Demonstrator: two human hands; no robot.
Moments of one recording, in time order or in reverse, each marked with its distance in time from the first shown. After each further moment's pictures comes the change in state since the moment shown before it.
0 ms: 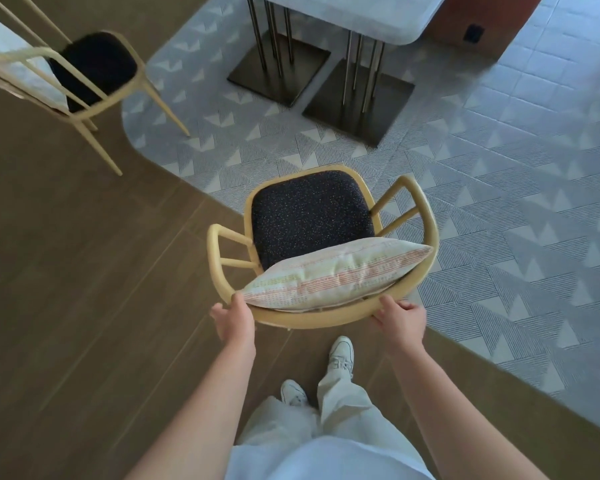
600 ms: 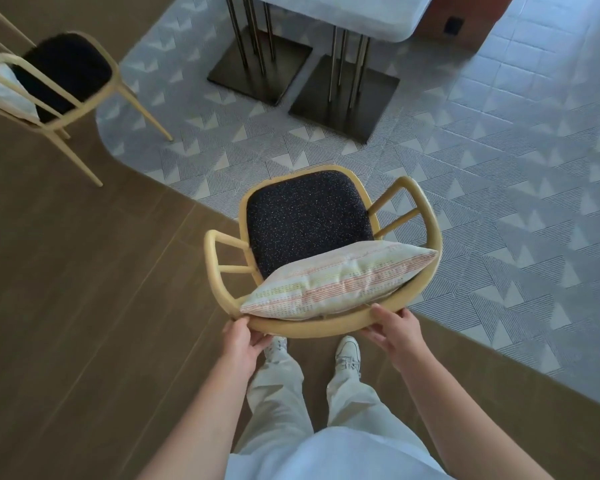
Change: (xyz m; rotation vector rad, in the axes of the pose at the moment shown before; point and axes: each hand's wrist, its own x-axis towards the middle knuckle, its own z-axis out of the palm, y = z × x) left_hand 0.059 0.010 -0.017 -0.230 -0.394 -0.261; right_hand -0.011 0.008 0.037 0.121 -0.161 0.133
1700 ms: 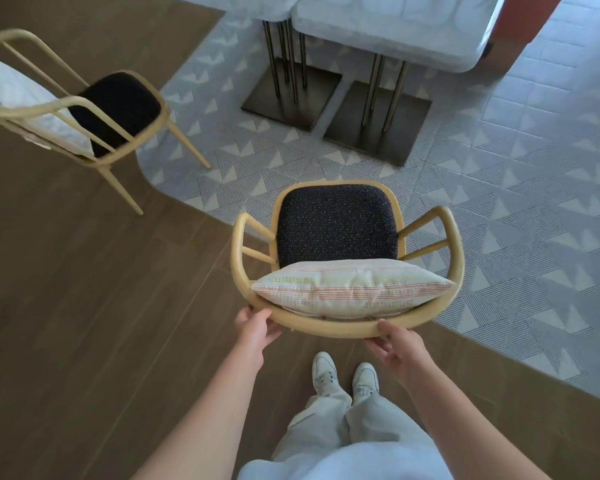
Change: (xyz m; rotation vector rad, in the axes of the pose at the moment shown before) left_hand 0.084 0.167 -0.075 0.200 -0.042 0.158; right_hand -0.011 0.045 0.191 0.194 -0.014 0.132
